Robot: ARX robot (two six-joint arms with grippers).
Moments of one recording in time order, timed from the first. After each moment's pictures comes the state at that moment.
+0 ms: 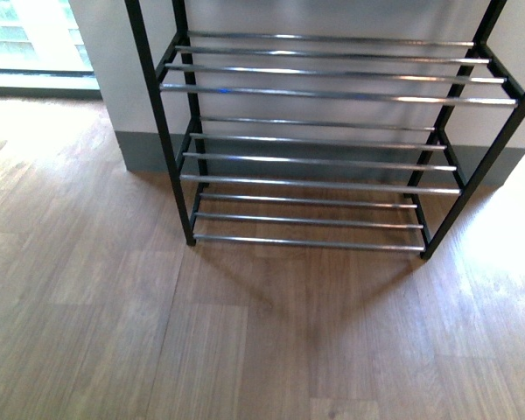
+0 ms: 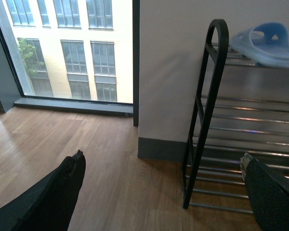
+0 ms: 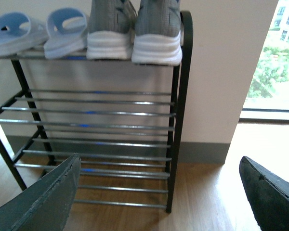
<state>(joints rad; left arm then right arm) 0.00 0.02 0.01 0.00 0.00 0.00 0.00 0.00 0.02 0.00 0.00 -0.01</state>
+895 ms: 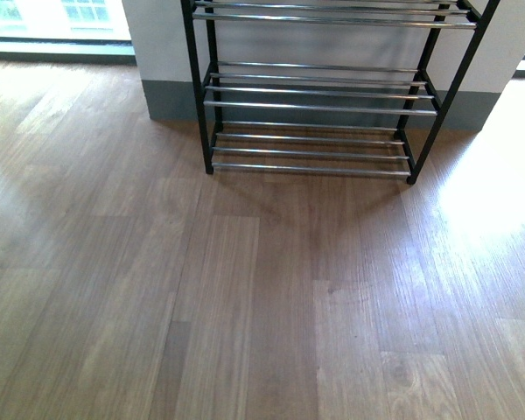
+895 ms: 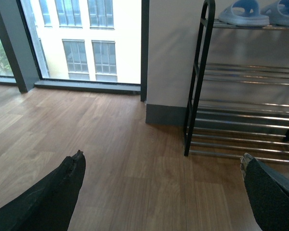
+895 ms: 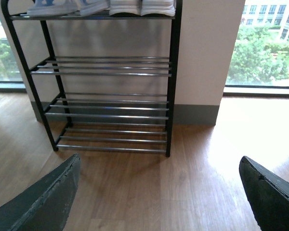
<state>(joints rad) 0.00 0.02 0.01 0.00 0.00 0.00 0.00 0.00 0.02 0.00 0.00 -0.01</state>
